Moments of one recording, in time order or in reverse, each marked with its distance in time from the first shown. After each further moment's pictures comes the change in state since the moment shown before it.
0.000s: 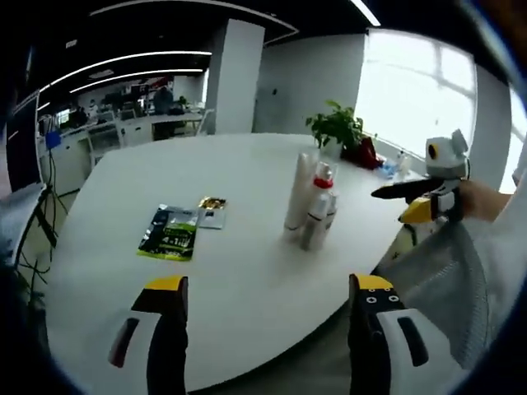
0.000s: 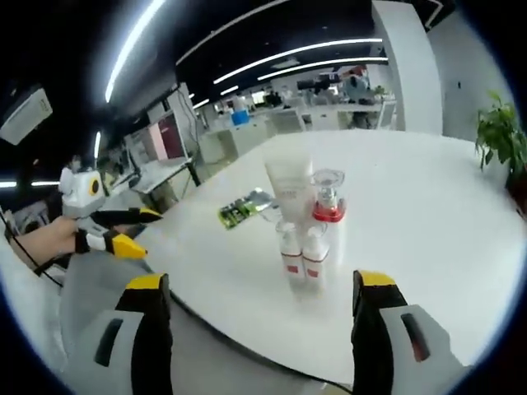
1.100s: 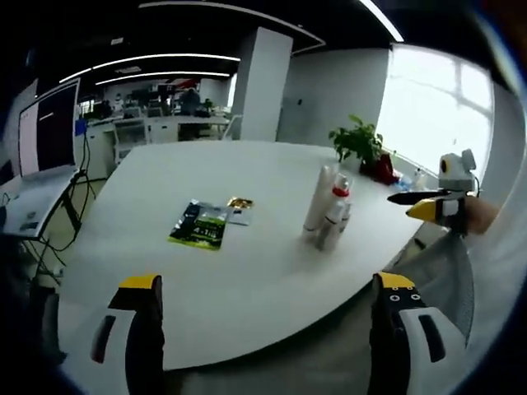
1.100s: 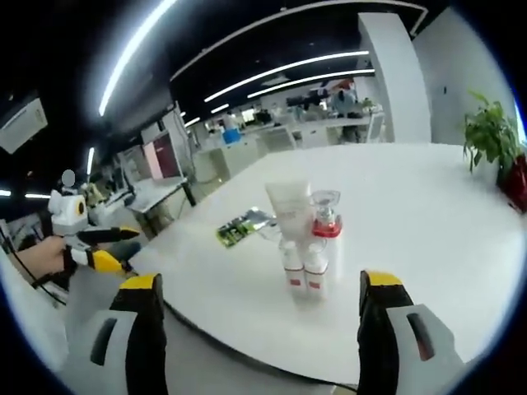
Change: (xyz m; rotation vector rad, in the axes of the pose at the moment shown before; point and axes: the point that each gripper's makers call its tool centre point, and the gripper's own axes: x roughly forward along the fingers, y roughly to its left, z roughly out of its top) left arm -0.036 0.018 -0.008 -0.057 -0.033 0.076; right arm -0.005 0.009 0.011 0.011 -0.076 -0.043
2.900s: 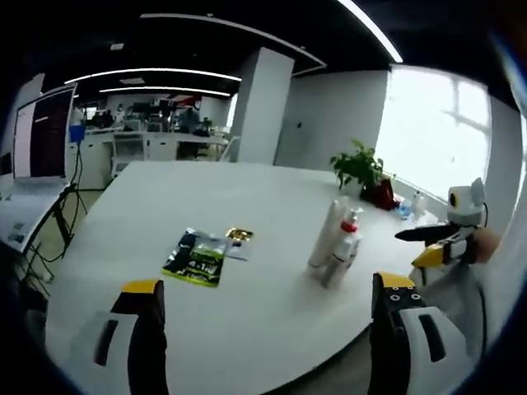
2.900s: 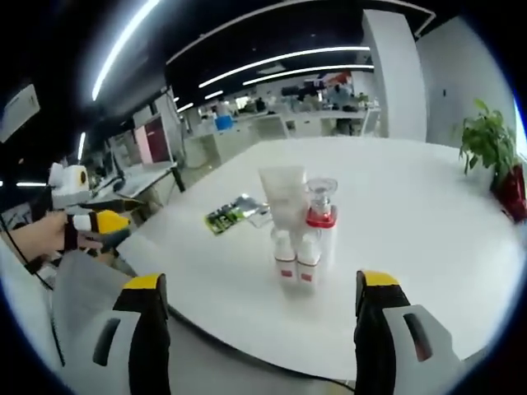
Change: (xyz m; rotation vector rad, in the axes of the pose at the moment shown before) left arm 0.043 0.015 0.038 -0.024 -0.105 -0.006; right arm 0.007 -0.010 -0.009 -0.015 0.064 -0.060
